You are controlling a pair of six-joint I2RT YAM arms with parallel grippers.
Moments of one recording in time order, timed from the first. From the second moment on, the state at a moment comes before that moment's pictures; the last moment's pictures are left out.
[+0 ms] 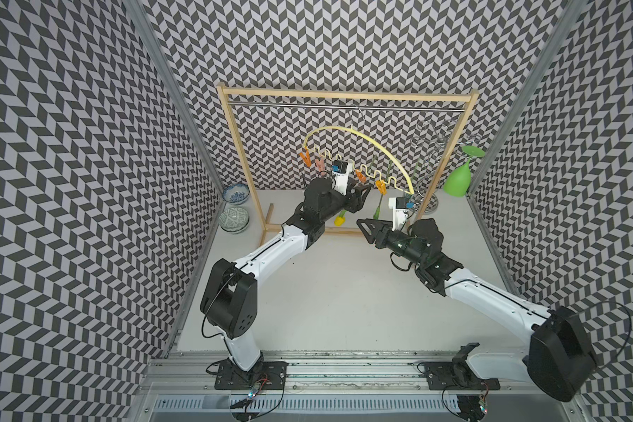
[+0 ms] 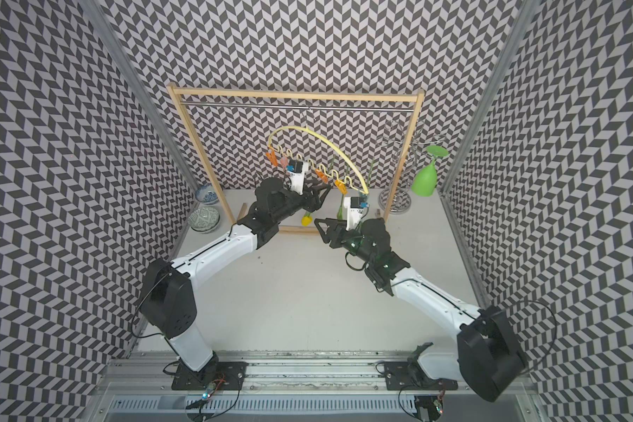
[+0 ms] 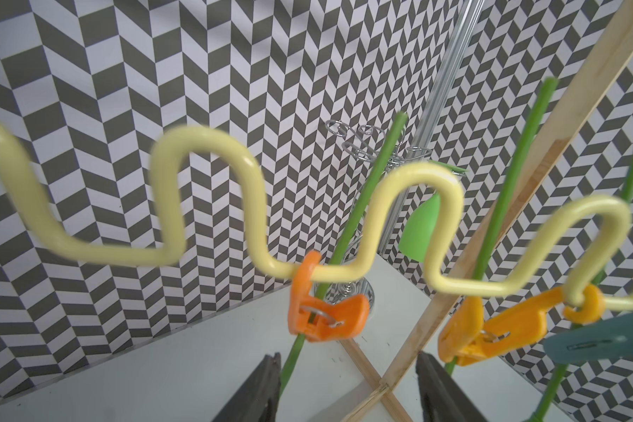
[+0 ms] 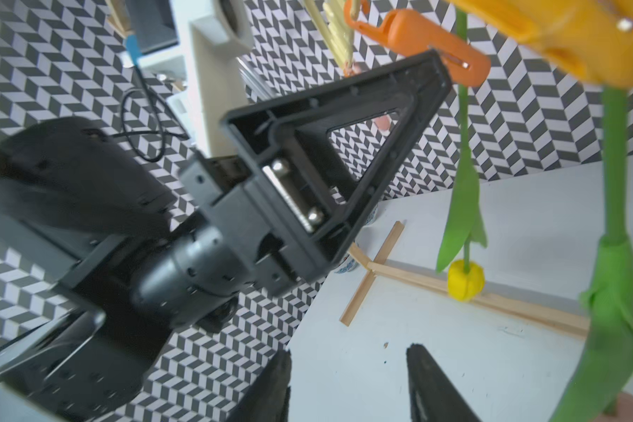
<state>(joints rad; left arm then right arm) -0.57 1.74 1.42 0.25 0.22 -0.24 0.58 1.28 0.83 0.38 -0.30 0.67</state>
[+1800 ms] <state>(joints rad) -0.28 1.24 0.35 0.78 -0.54 -0.08 0.27 1.17 0.16 0.78 0.66 0.04</state>
